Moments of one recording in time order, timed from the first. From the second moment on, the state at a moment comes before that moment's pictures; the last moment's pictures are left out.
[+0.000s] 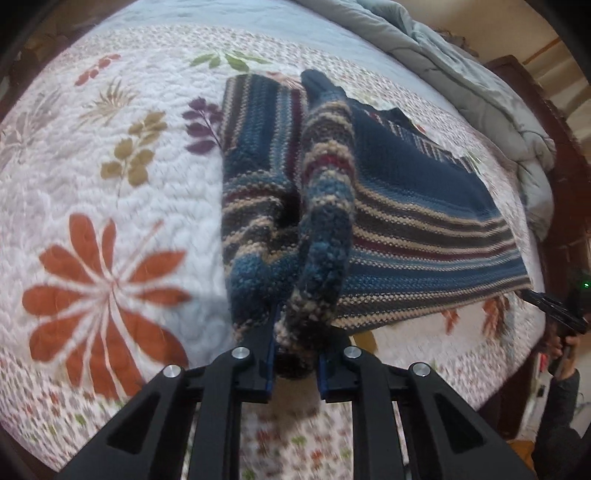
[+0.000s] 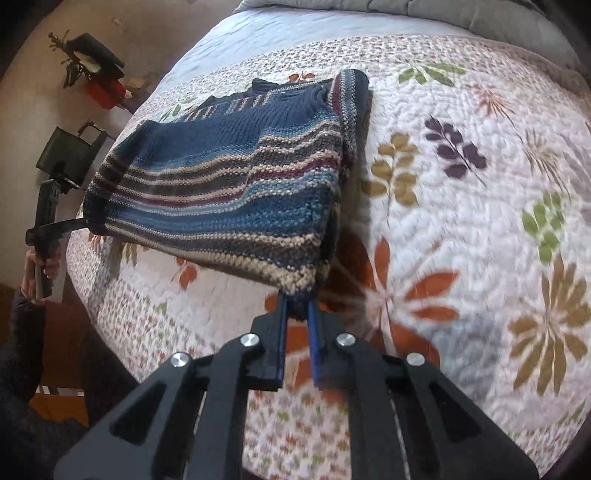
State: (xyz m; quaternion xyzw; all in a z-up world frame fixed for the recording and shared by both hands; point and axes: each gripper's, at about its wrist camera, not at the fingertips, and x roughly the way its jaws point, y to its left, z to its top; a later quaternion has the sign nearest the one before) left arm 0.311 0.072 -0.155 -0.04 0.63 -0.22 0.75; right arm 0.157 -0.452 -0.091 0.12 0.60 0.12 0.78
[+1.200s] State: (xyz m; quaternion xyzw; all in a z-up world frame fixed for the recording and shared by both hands) left arm 0.350 -0.012 -0.134 0.09 0.55 -0.20 0.81; right arm 0.247 -0.402 -0.084 0.05 0.59 0.09 0.80
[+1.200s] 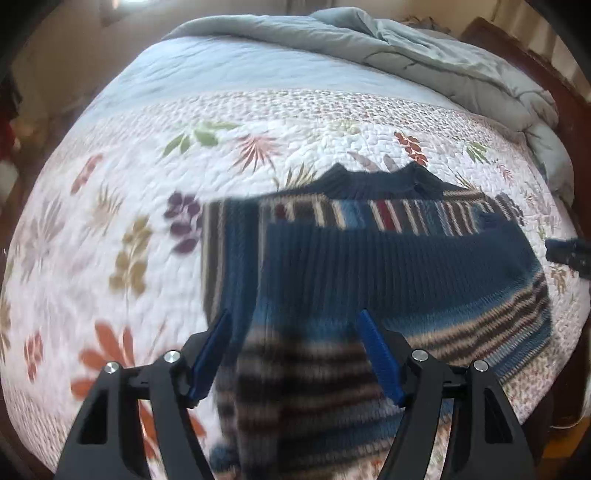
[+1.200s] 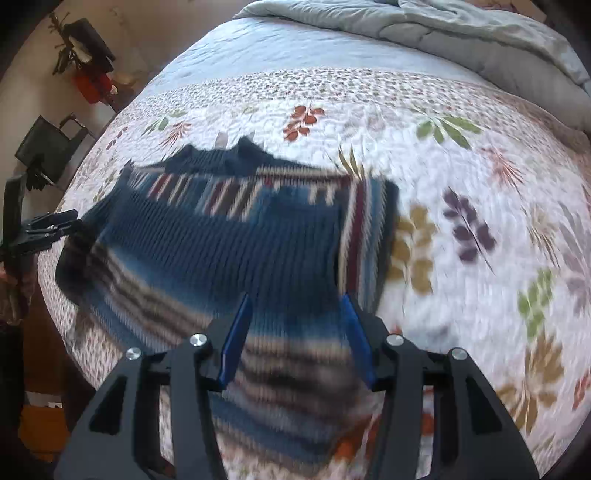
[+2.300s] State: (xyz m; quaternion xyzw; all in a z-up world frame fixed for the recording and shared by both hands) left arm 0.397 0.024 -0.083 -0.04 0.47 -0.21 0.86; right arm 0.295 -0.415 -0.036 0.09 0.51 0.10 0.85
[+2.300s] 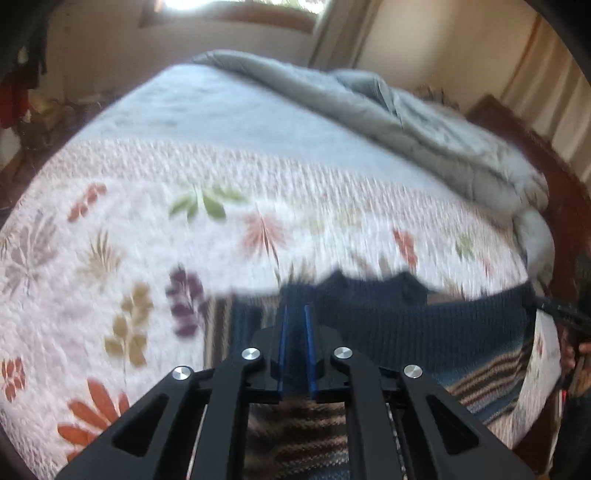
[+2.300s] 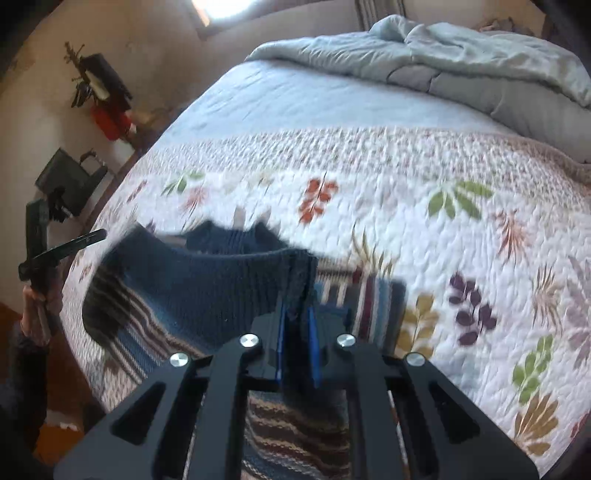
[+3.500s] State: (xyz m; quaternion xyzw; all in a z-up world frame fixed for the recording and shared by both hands) left arm 0.444 -0.016 -0.159 -0.01 0.53 -0.18 0.83; right arm 0.384 -0.456 -0.126 0.18 0.55 0.04 0.82
